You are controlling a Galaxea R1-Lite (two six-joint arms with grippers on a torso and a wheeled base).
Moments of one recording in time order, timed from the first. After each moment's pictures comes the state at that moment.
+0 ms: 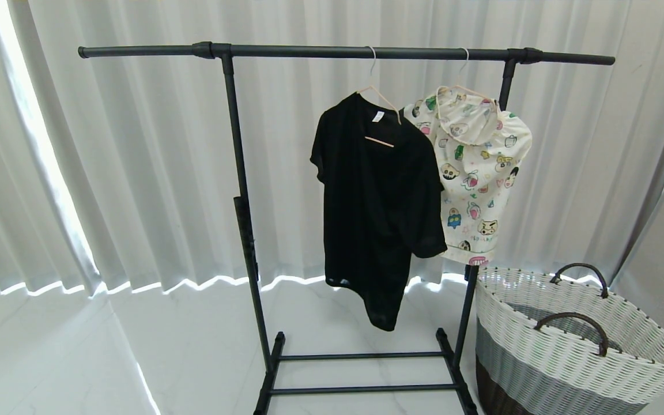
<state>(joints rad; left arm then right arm) -0.01 0.00 0.00 -0.02 0.03 -0.02 0.00 0.00 0.00 -0.01 -0.01 0.01</state>
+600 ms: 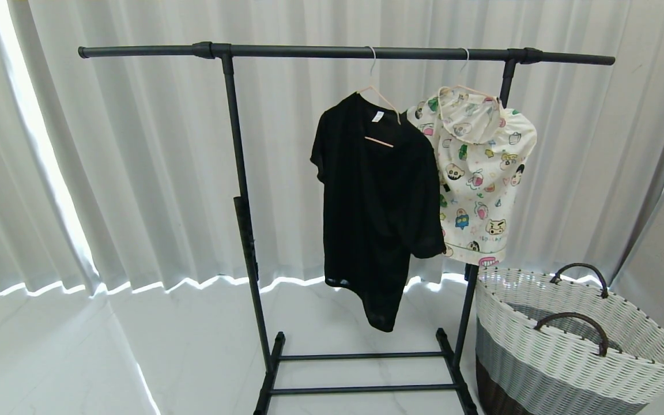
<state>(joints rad) -0.01 0.00 0.00 -0.02 0.03 -0.02 0.00 0.00 0.00 -0.01 -0.01 0.00</state>
